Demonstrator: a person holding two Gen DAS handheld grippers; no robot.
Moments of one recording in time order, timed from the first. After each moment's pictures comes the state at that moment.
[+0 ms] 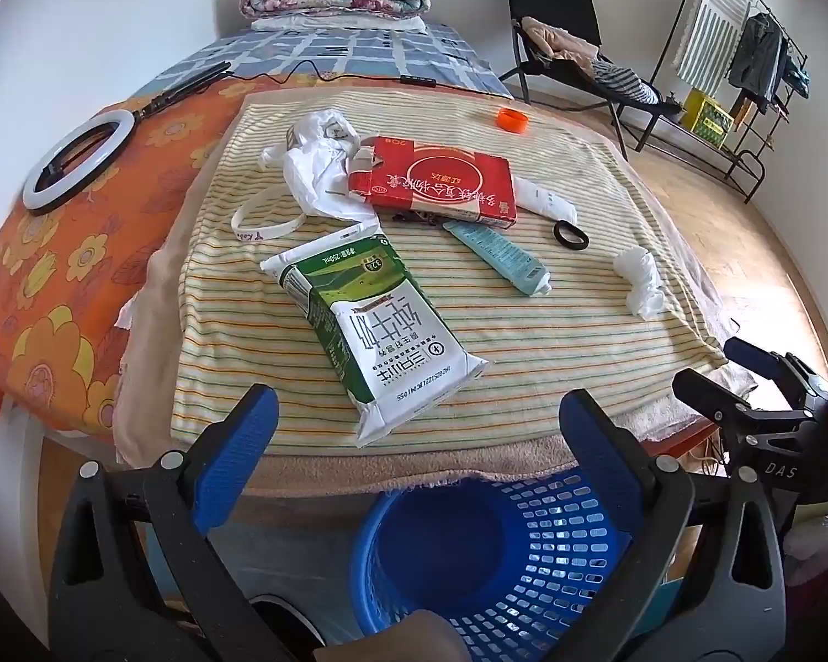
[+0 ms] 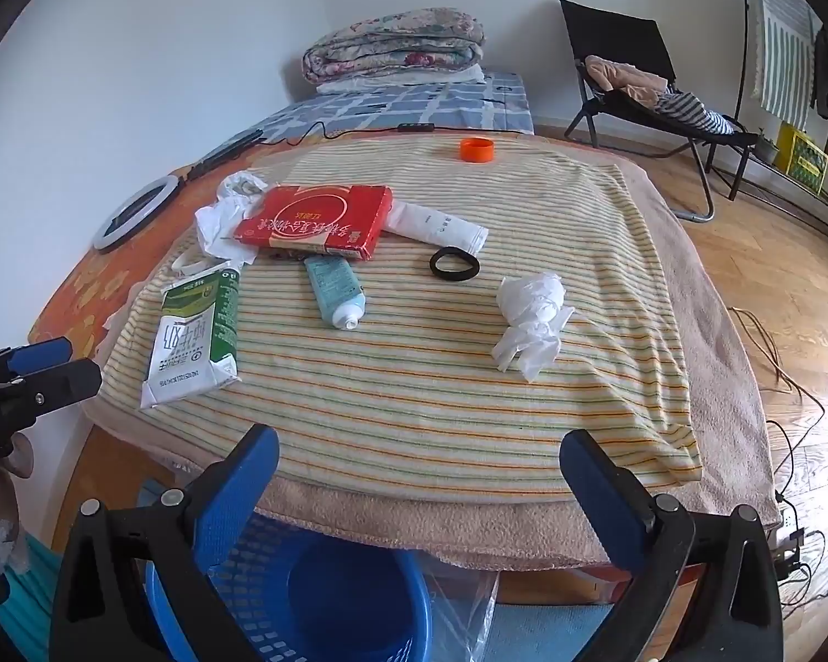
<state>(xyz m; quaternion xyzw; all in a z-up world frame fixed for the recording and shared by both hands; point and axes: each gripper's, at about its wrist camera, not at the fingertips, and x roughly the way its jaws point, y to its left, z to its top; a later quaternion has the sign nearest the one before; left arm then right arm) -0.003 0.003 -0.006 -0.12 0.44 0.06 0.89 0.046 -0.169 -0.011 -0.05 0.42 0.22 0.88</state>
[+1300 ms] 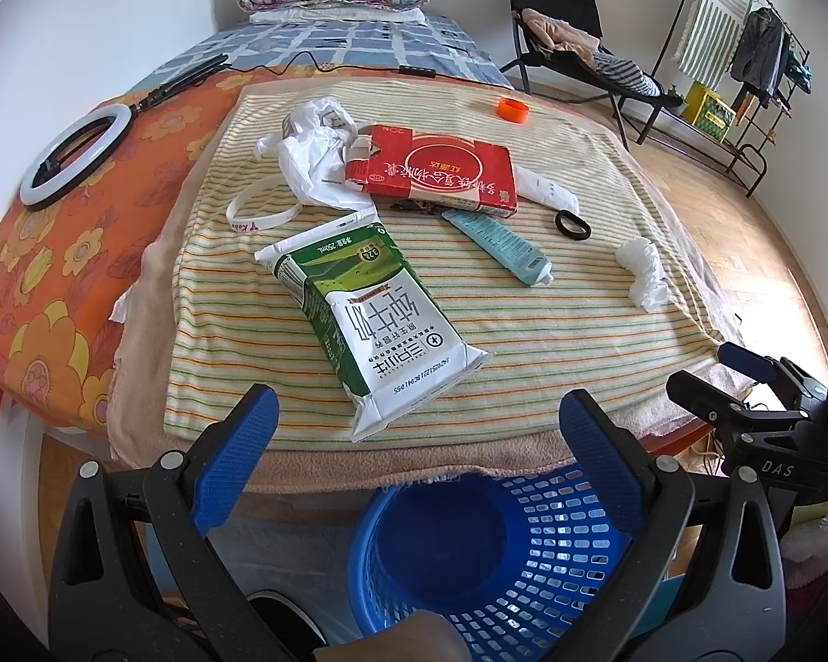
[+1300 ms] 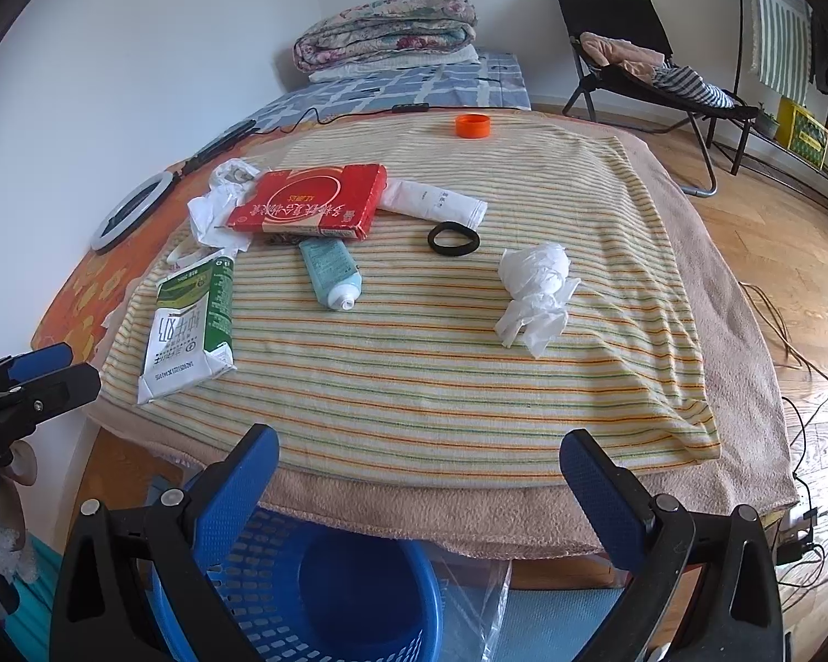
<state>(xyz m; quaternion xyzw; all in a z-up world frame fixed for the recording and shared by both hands) -0.001 -0.005 -0.015 -0.11 0.45 0.06 0.89 0.051 -0.170 -0.022 -0.03 0.45 0.22 0.86</state>
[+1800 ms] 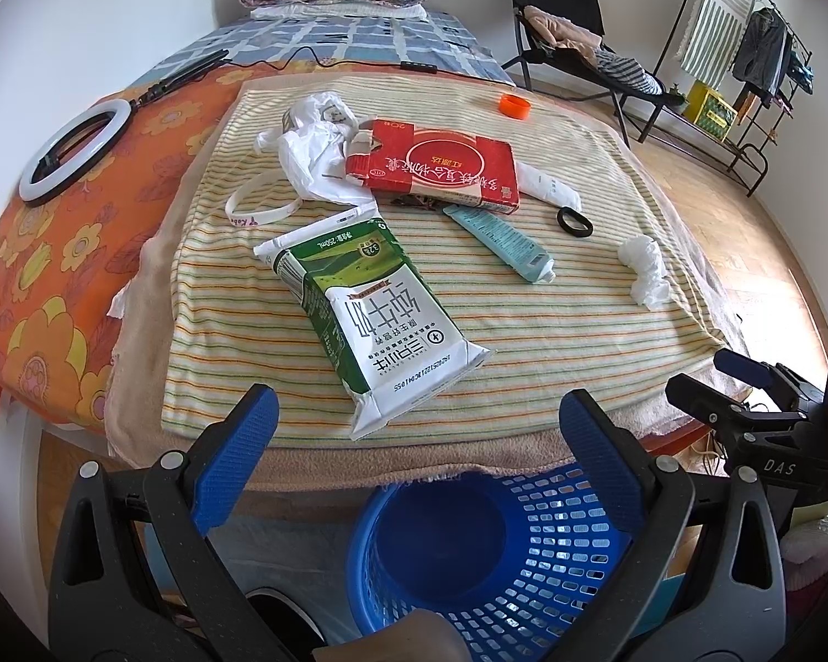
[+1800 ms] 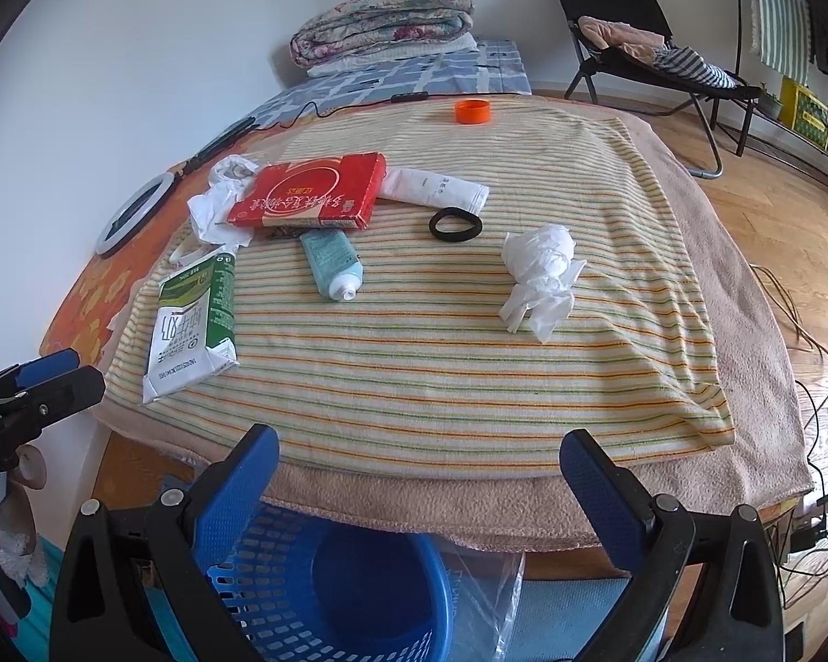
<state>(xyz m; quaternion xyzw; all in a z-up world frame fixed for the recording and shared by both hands) -0.001 -0.004 -0.015 -0.11 0.45 0.06 0.88 0.053 -0.173 -0.028 -0.01 0.47 0.23 0.86</state>
